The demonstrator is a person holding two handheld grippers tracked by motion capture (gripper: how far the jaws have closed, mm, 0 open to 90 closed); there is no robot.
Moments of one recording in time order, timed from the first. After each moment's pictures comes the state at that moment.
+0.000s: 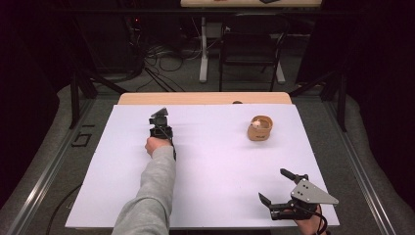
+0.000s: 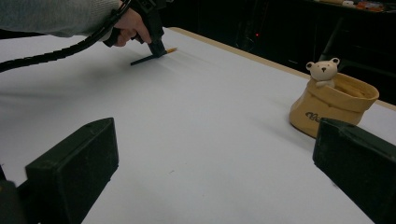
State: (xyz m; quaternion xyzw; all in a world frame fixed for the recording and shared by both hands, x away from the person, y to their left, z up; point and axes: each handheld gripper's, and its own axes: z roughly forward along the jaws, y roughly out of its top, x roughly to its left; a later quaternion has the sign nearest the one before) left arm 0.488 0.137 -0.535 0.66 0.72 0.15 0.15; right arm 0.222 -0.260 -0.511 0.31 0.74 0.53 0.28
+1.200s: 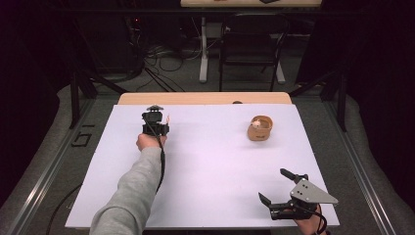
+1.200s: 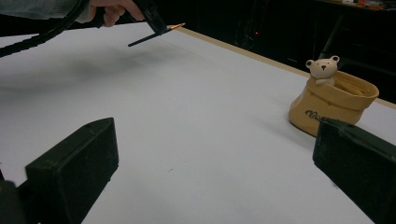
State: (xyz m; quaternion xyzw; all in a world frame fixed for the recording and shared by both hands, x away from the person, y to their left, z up) left arm 0.470 0.157 -0.502 0.70 0.64 0.16 0.27; right arm 0.223 -0.260 -0.512 0.31 0.74 0.52 0.28
